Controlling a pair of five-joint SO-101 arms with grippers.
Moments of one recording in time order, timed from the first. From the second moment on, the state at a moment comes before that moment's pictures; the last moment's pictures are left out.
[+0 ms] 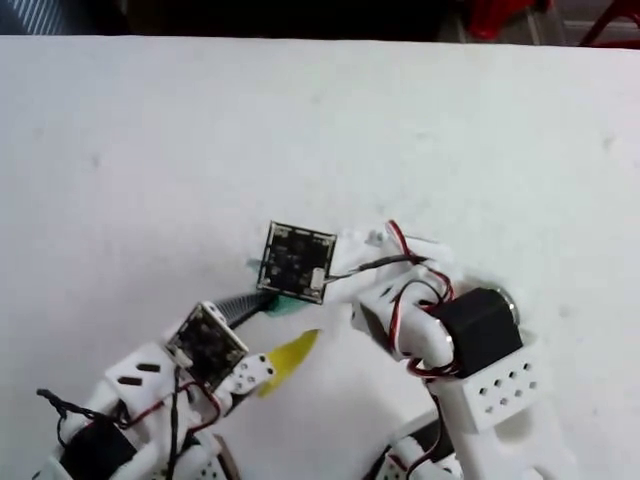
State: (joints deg) left arm 39.2 -105.0 70.2 69.4 -4.7; right arm -31.6 -41.8 20.2 91.5 55.8
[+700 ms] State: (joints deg) left arm 47.1 -105.1 74.1 65.9 -4.7; right arm -45.5 -51.5 16.2 97.4 49.0
